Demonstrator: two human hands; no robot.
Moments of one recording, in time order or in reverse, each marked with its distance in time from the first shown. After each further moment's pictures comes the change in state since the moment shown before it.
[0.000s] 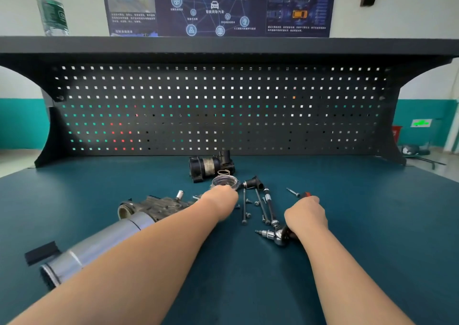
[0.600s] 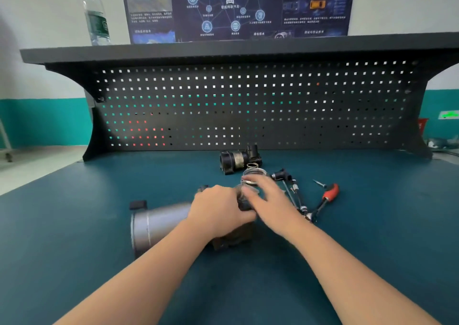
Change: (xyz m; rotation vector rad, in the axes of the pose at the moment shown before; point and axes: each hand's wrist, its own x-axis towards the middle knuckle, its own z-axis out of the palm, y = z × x) left_hand -0.129 -0.034 0.008 -0.365 0.387 -0.193; right_hand -0.122 -0.041 0.020 0.347 -0.328 -0.964
